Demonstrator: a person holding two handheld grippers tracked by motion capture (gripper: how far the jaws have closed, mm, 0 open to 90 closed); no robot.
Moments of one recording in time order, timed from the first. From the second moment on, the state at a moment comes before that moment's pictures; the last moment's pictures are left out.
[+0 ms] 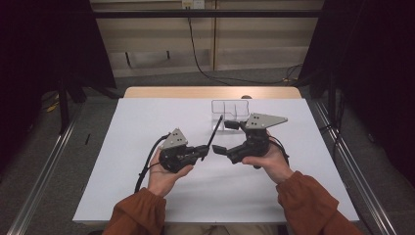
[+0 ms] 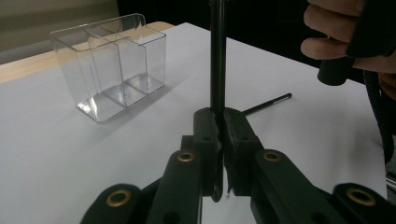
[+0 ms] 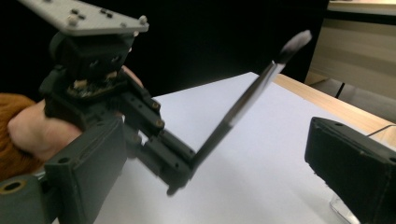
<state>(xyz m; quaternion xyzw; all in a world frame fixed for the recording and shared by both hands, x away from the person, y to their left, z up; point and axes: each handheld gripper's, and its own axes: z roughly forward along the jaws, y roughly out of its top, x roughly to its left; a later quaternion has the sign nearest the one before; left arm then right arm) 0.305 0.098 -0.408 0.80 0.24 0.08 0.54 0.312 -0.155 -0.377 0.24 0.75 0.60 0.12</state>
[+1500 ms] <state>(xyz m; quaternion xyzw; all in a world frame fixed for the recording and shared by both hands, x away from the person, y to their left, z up) 0.303 0.092 -0.430 0.81 0.24 0.08 0.53 0.324 -0.149 -0.398 0.27 0.75 0.61 0.04</state>
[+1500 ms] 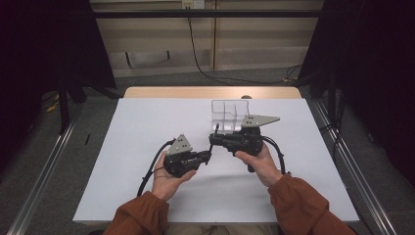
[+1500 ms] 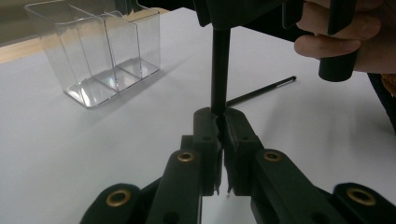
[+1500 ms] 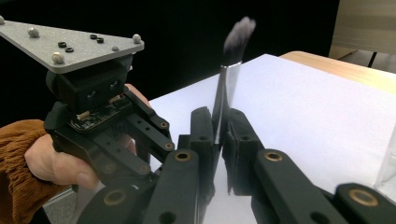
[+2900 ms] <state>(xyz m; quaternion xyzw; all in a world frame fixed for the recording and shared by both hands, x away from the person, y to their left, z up) 0.305 0.112 -0.424 0.78 0.31 0.10 0.53 0.320 -0.154 -0.392 0.26 0.75 0.61 0.05</state>
